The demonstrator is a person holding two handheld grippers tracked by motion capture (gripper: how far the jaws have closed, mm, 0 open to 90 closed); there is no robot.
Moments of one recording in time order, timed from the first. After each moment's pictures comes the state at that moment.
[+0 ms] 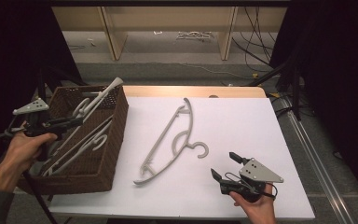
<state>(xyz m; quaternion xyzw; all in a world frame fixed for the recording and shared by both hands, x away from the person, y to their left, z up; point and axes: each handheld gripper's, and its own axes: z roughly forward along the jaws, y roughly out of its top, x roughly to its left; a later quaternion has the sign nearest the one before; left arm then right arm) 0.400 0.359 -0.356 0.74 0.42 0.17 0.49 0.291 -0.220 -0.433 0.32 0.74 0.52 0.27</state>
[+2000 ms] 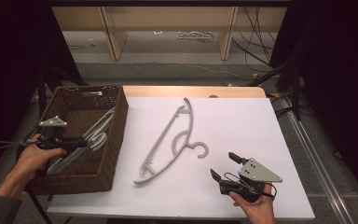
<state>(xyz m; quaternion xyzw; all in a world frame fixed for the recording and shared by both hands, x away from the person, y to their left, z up) 0.397 0.351 -0.399 0.81 0.45 0.14 0.35 0.291 -0.218 -0.434 0.33 0.75 0.52 0.26</state>
